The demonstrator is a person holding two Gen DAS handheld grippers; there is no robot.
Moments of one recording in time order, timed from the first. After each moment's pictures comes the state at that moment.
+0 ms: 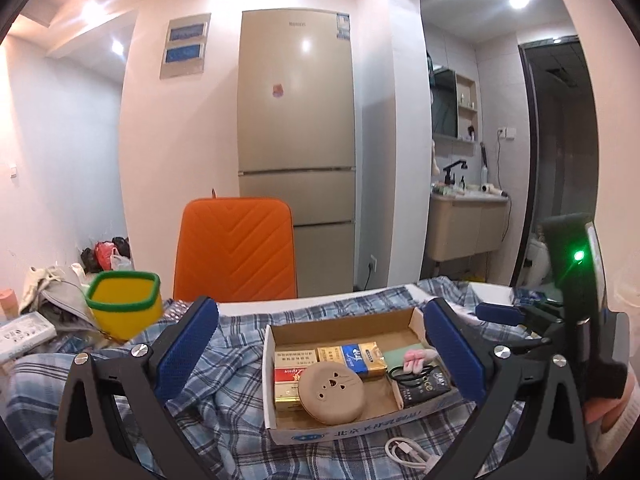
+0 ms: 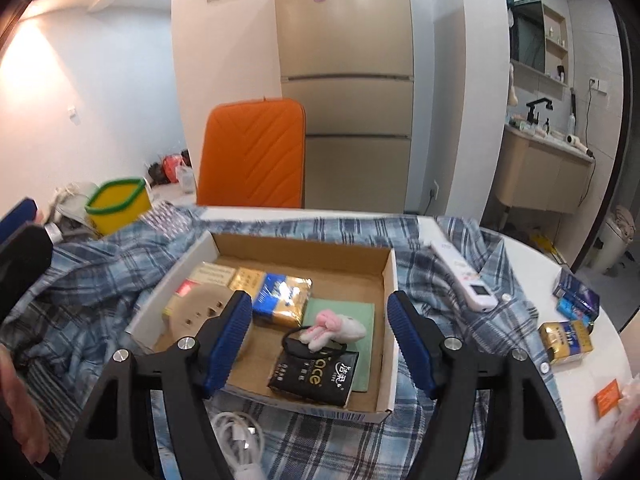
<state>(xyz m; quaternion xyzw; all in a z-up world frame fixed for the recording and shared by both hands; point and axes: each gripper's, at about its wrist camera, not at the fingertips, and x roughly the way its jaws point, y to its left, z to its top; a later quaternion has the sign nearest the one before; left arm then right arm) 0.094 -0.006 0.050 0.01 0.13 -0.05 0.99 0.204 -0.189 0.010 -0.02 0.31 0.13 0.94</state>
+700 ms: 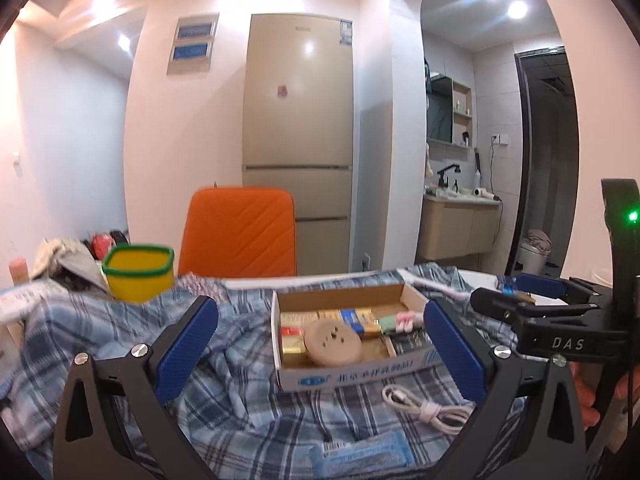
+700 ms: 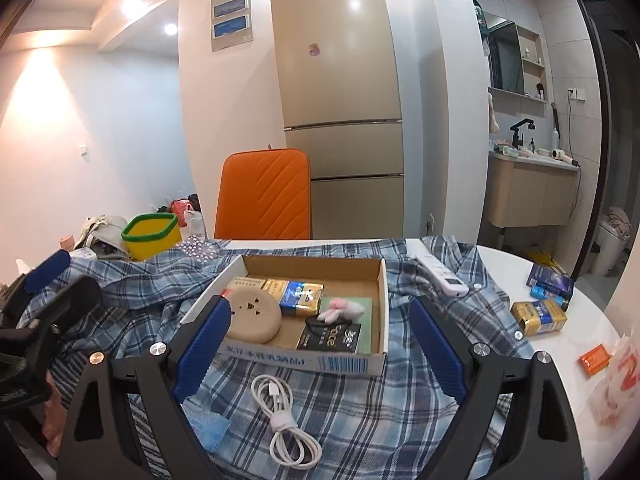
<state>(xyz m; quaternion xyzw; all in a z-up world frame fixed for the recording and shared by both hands) 0.038 0.013 0.021 -0.01 0.14 -0.06 0.99 0.103 -0.207 0.030 0.01 0.23 0.13 0.96</state>
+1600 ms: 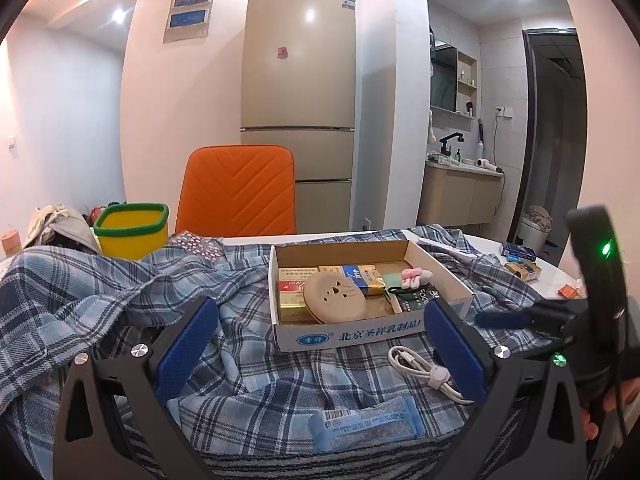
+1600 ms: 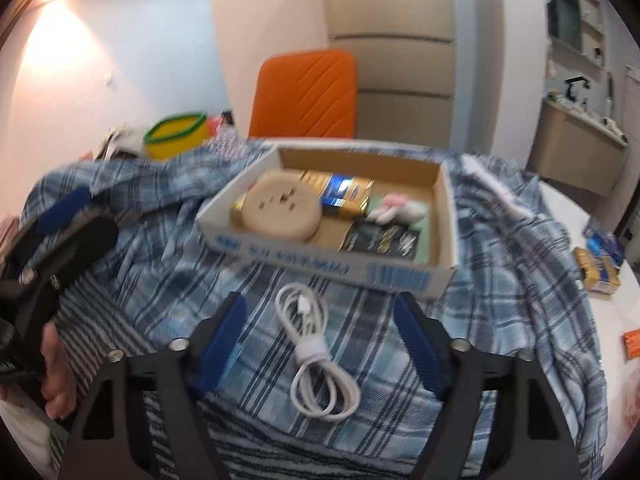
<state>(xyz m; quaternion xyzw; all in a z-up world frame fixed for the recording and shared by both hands) 0.047 0.011 -0.006 -0.01 0.20 -0.06 0.98 0.129 -0.173 -0.035 -0.04 0.38 0.21 0.90</state>
